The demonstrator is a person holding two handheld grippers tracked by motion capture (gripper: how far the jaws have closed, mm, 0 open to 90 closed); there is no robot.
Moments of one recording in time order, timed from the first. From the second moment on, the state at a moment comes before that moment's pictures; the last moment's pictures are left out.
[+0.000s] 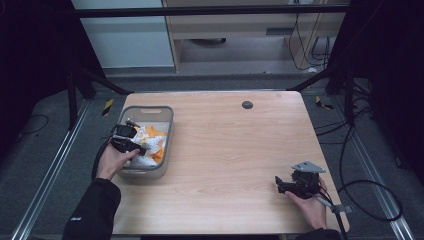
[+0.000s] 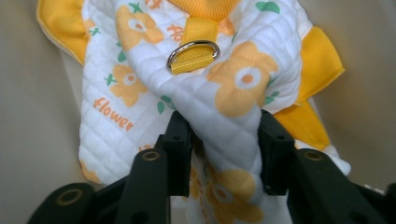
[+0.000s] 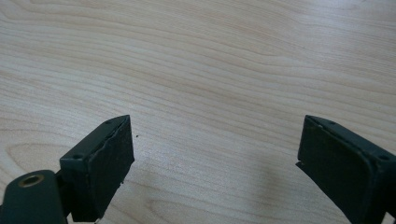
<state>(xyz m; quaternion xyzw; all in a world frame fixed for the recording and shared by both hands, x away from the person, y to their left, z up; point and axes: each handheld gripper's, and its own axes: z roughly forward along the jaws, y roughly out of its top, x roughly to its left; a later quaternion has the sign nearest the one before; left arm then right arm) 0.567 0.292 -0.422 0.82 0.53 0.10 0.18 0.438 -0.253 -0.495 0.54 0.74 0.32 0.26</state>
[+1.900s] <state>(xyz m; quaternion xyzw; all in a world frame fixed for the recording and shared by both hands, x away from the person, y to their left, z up) 0.515 0.275 -0.294 0.83 0.44 0.19 0.28 0.437 -0.254 -0.494 0.53 0.74 0.32 0.26</state>
